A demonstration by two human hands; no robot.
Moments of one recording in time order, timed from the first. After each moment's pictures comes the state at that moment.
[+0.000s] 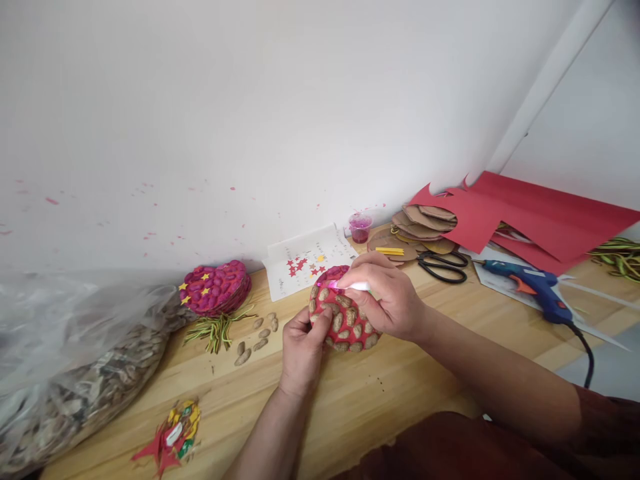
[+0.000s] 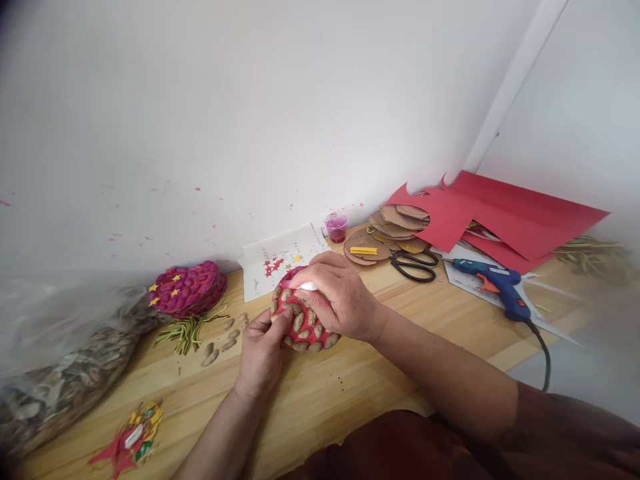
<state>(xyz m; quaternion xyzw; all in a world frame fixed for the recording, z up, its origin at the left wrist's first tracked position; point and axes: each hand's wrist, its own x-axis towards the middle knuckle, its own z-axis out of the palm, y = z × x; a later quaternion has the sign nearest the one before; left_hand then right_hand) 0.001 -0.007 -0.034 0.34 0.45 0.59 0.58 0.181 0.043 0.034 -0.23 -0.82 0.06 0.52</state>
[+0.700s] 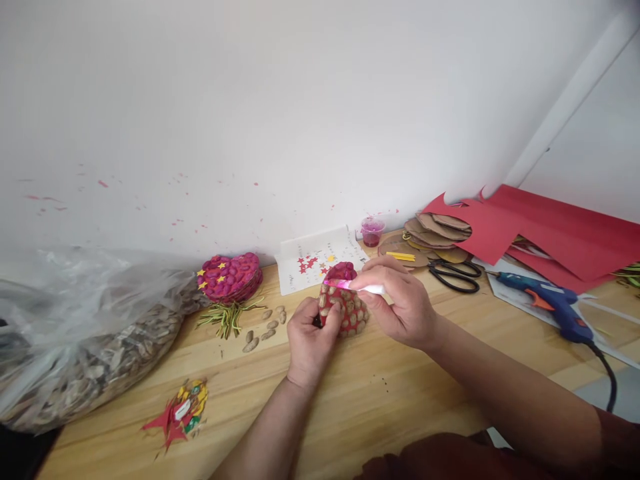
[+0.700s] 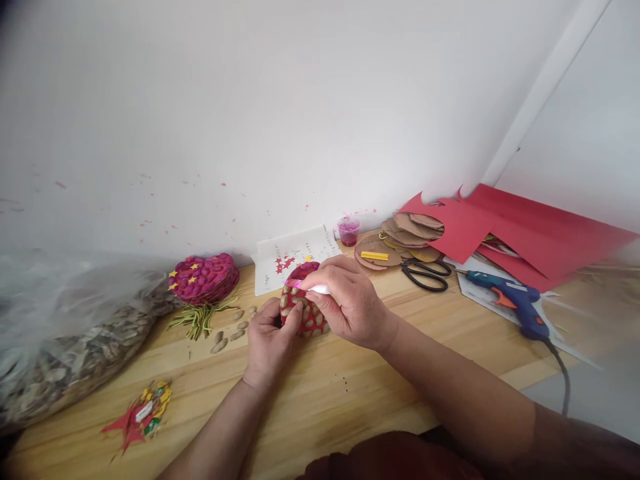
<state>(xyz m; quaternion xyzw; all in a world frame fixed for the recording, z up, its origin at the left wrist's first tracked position) -0.001 -0.006 -0.014 0.56 0.55 0.56 0.26 0.177 0.032 0.036 -0.21 -0.81 0.07 0.54</state>
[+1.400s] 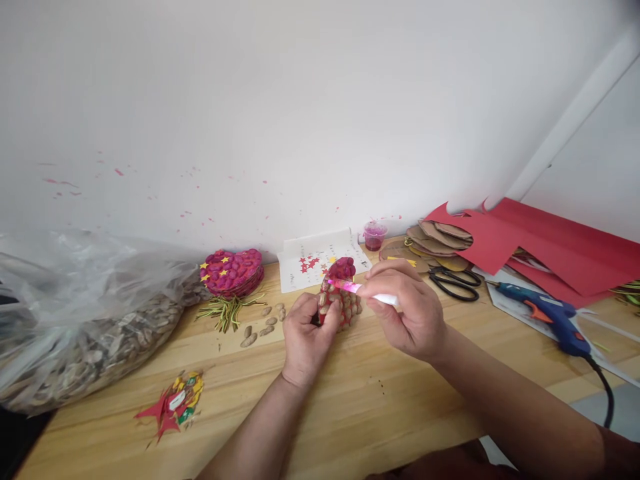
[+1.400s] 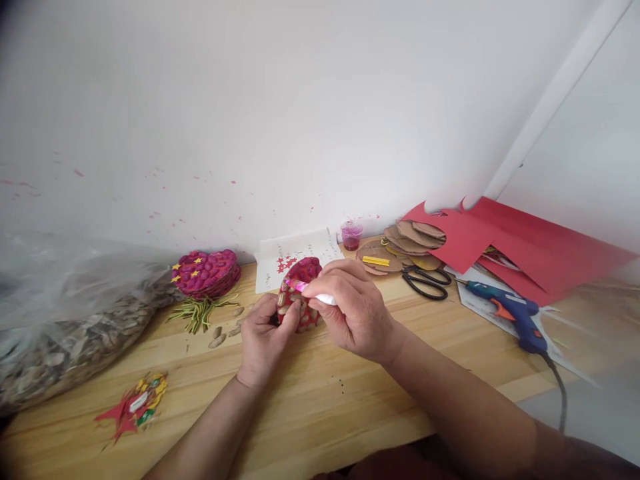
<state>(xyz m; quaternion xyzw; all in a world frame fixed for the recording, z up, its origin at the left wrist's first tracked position) -0.003 -0.008 -0.006 0.60 0.51 0.59 0.17 0.178 0.018 0.045 -0.18 -0.82 0.03 0.54</state>
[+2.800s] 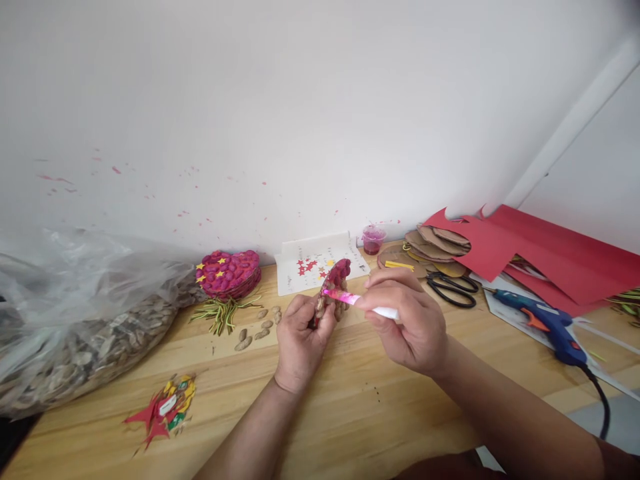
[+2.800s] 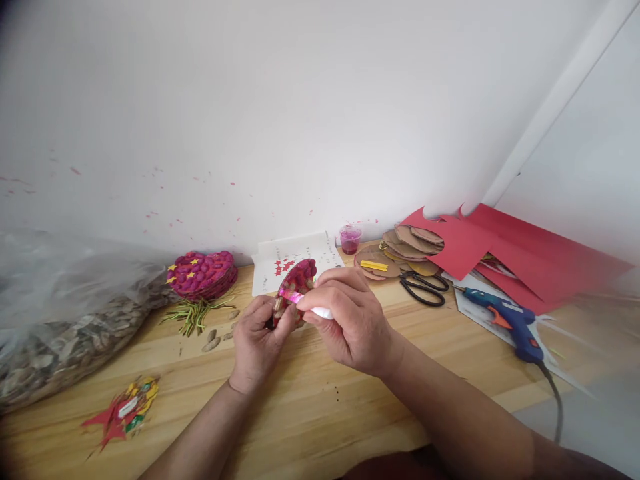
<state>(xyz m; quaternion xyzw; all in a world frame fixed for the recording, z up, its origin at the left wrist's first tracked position) -0.007 -0.006 -0.010 0.66 0.50 0.56 0.05 0.182 0.019 0.047 -0.18 -0.82 0.01 0.54</state>
